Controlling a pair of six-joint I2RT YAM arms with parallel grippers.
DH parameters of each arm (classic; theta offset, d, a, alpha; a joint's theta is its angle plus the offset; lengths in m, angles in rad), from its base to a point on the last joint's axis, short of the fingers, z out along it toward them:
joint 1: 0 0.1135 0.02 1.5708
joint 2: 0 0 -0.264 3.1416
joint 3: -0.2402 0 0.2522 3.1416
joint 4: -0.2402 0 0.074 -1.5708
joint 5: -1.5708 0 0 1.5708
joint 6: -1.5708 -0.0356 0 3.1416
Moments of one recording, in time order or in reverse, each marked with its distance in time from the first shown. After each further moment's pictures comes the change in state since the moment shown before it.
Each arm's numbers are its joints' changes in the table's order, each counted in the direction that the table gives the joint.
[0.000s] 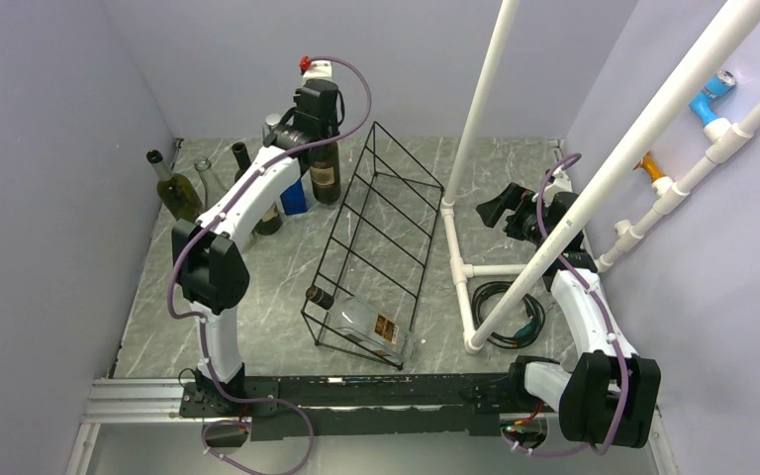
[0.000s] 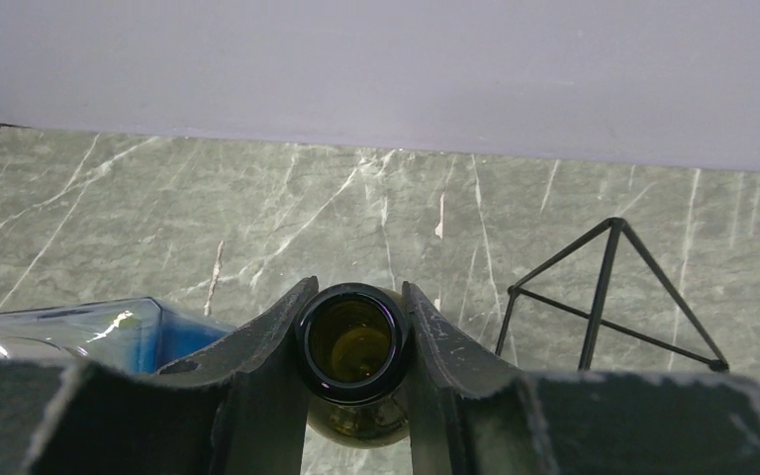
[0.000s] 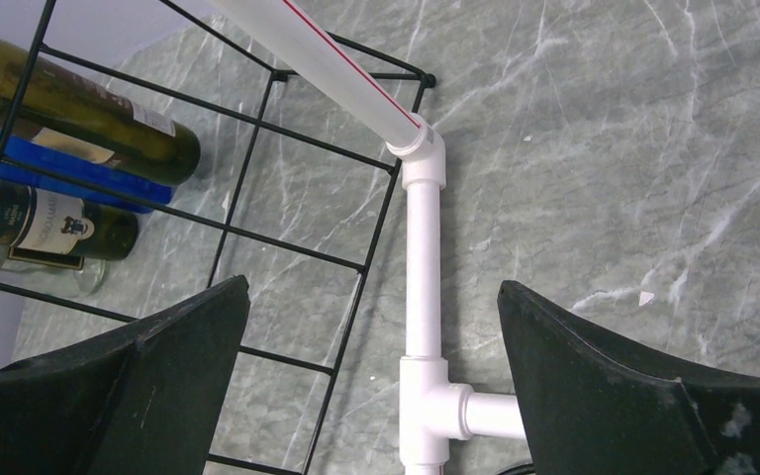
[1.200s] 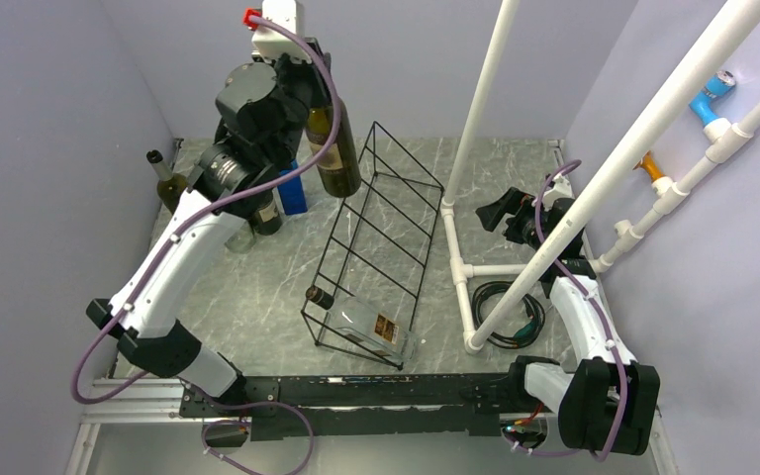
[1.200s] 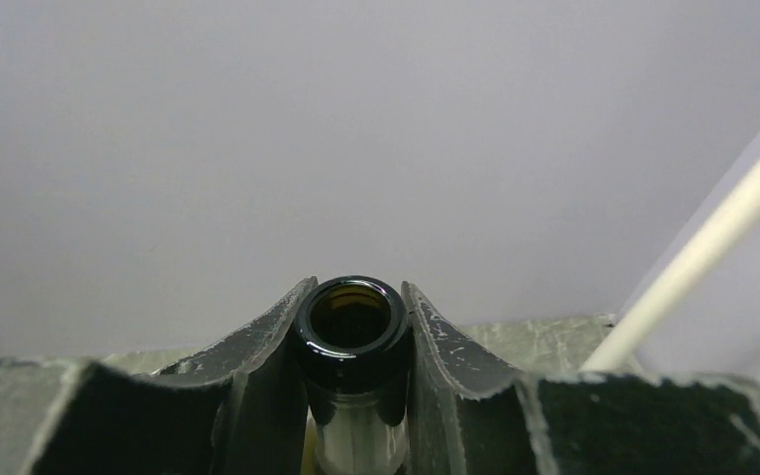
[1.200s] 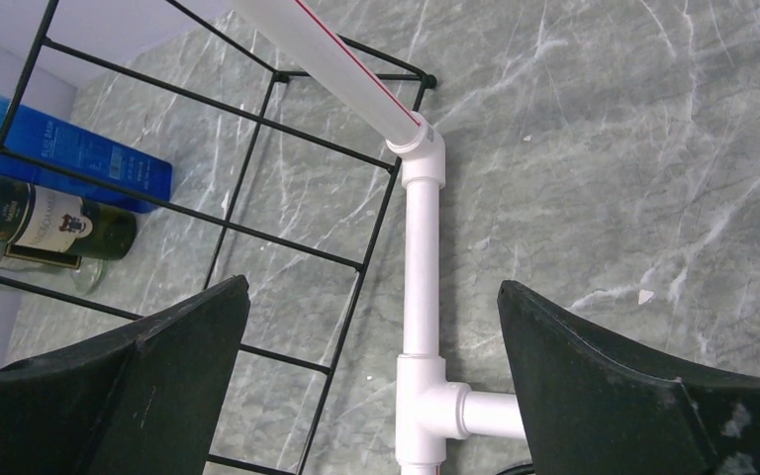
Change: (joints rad) left arm -0.234 0.404 -0.104 0.092 0.026 -0.167; right arm 0.000 0.034 0.050 0.044 -0.002 0.000
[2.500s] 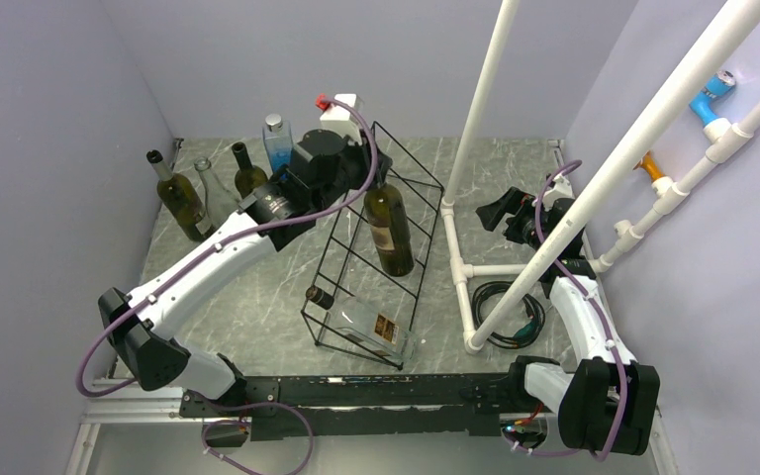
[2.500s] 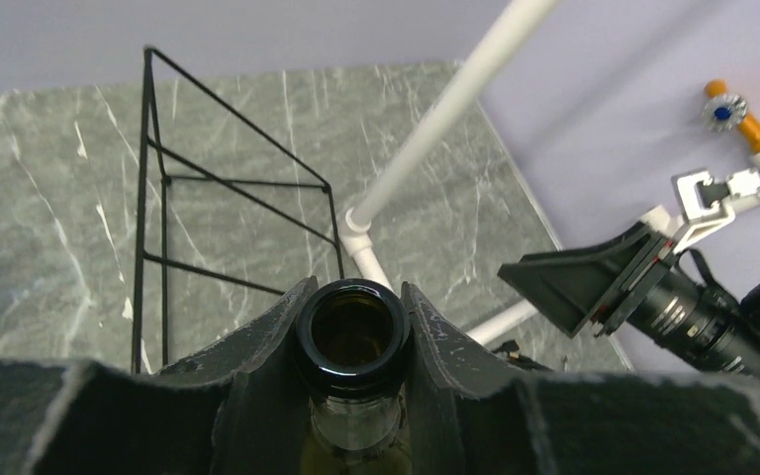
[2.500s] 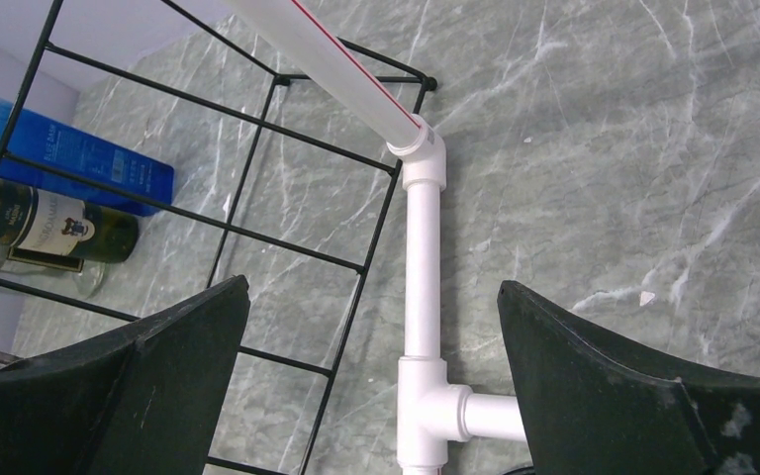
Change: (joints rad) left arm -0.087 0.094 0.480 0.002 -0.304 0.405; right arm 0.000 0.000 0.003 0.008 -0.002 -0.006
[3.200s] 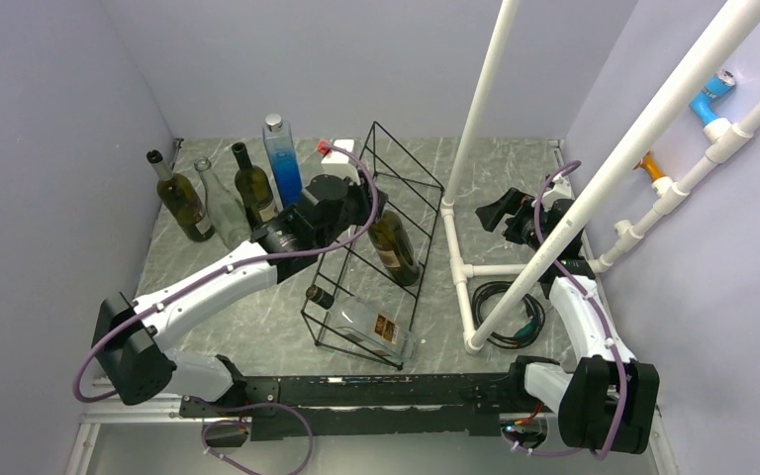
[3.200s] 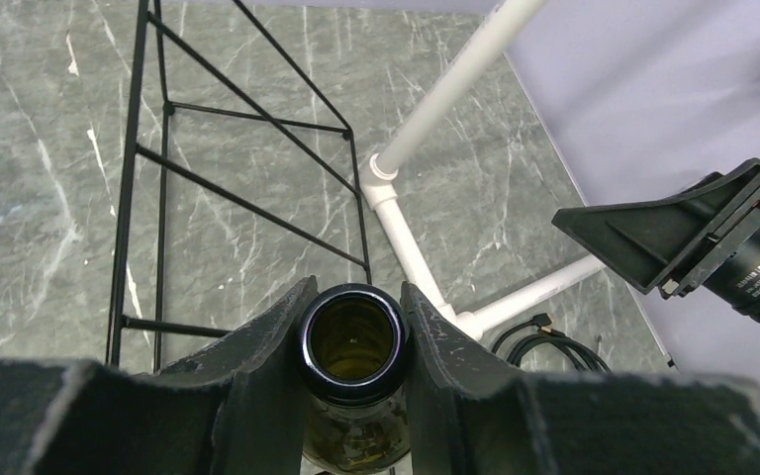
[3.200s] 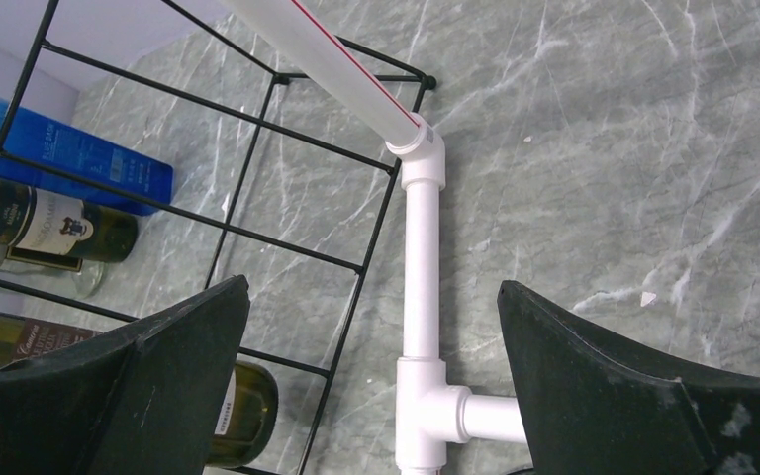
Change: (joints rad) left arm -0.044 0.081 0.360 0.229 0.055 0.047; right arm 0.000 -0.006 0.009 0.014 0.002 -0.002
